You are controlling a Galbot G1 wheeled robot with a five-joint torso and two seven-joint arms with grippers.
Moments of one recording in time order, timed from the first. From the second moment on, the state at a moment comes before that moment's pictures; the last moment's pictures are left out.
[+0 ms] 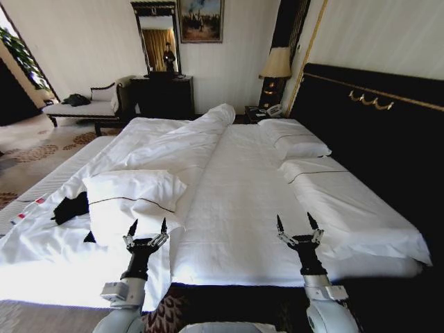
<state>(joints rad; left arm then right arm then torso) 1.87 -1.40 -0.55 -2.36 -0.20 -0.13 -0.12 -1.75 1.29 0.65 2.09 0.16 0.49 0.07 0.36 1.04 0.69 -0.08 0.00</state>
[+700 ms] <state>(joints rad) 1.84 -1.46 -0.55 -2.31 -0.13 -0.13 -0.16 -1.68 1.08 0.66 1.93 0.30 0.60 0.28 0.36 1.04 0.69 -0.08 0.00</state>
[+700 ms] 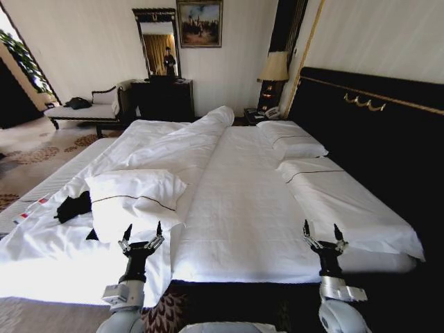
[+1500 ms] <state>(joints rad) 1.92 -1.49 -0.54 -2.38 -0.08 -0.15 -0.11 -1.71 1.10 0.66 2.17 0.31 0.34 0.08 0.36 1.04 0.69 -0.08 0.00</state>
